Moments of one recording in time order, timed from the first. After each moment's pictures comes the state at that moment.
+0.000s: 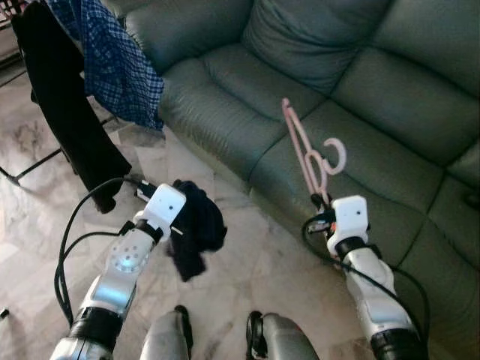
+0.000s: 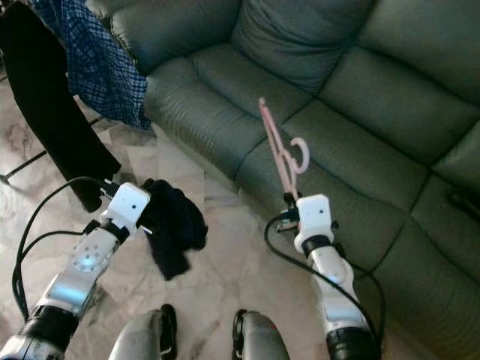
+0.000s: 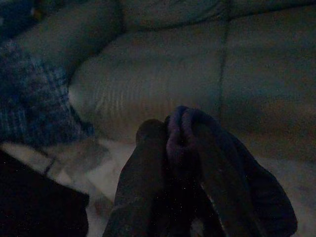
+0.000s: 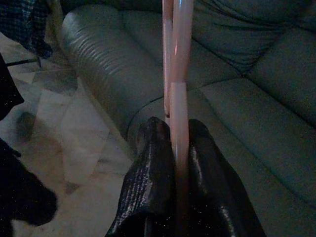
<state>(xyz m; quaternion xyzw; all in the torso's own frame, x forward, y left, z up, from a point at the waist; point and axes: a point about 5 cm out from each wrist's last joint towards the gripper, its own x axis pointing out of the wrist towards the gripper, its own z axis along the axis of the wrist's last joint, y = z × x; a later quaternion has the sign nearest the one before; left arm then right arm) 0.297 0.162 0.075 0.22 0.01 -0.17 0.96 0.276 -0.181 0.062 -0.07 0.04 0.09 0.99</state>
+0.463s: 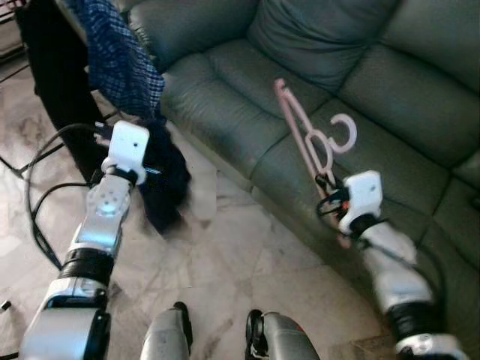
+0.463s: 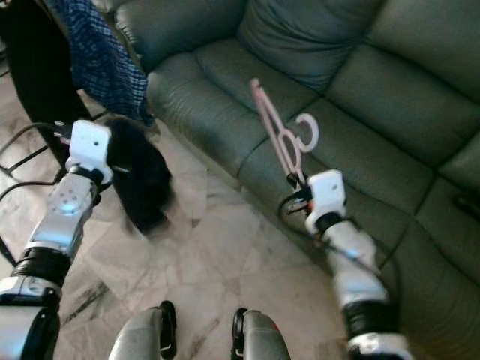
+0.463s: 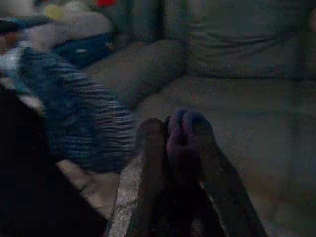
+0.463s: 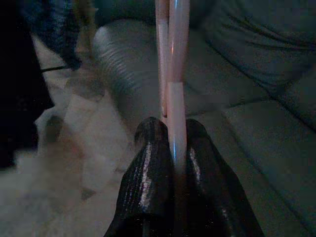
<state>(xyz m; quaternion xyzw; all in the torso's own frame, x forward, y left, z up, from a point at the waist) 0.350 0.190 0.143 0.17 -0.08 -0.10 0.98 0.303 -0.205 0.094 -0.08 0.03 0.18 0.98</state>
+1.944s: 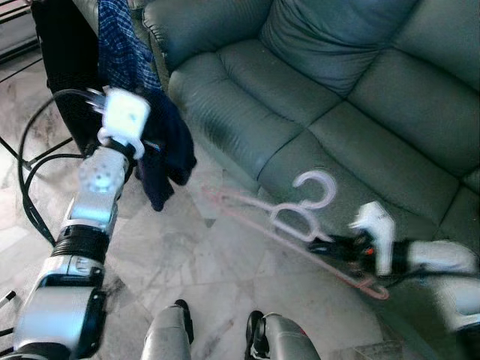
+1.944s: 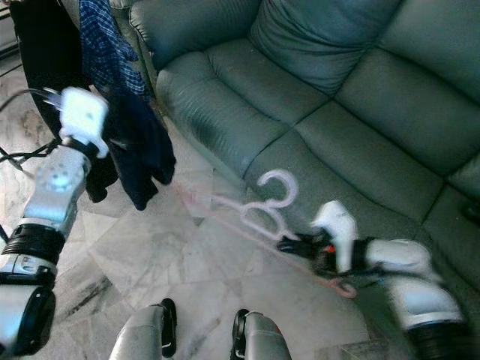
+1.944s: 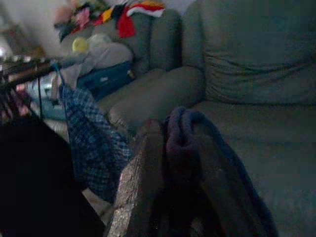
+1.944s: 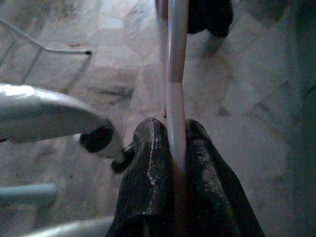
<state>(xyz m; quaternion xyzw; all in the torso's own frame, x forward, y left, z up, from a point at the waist) 0.368 0.194 0.191 0.16 -0.14 -0.07 0.97 0.250 -0.220 0.091 -0.09 0.20 0.47 0.85</state>
